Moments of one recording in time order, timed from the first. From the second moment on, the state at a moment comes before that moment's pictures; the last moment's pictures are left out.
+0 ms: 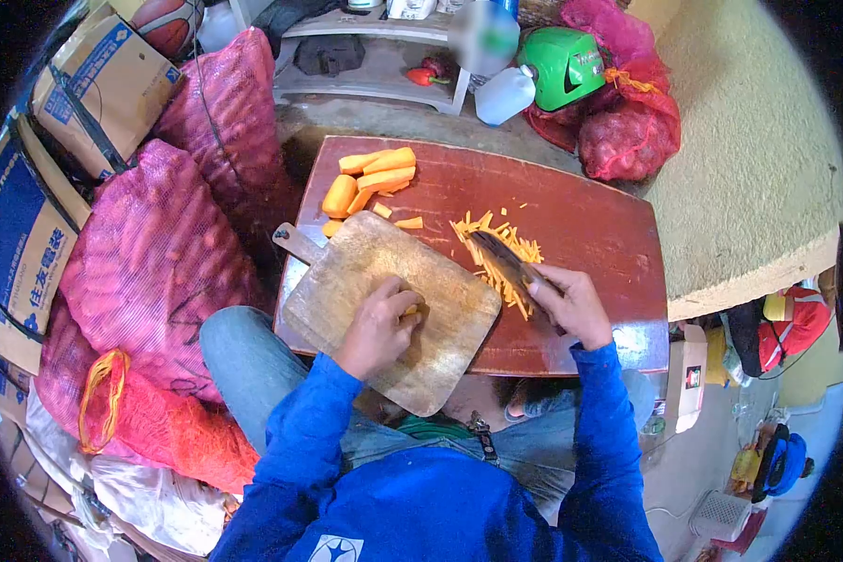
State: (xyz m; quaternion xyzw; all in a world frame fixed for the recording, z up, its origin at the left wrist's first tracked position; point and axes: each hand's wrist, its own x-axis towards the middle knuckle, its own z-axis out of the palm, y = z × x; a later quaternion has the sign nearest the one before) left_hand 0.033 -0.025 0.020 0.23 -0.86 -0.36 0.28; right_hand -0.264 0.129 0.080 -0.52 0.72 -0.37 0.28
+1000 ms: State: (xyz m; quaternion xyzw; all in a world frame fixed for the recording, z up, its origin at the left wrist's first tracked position) left_hand 0.038 -0.022 0.027 0.18 -0.88 -0.38 0.21; right_hand -0.207 0.166 0.126 -0.50 0.77 -0.33 0.21
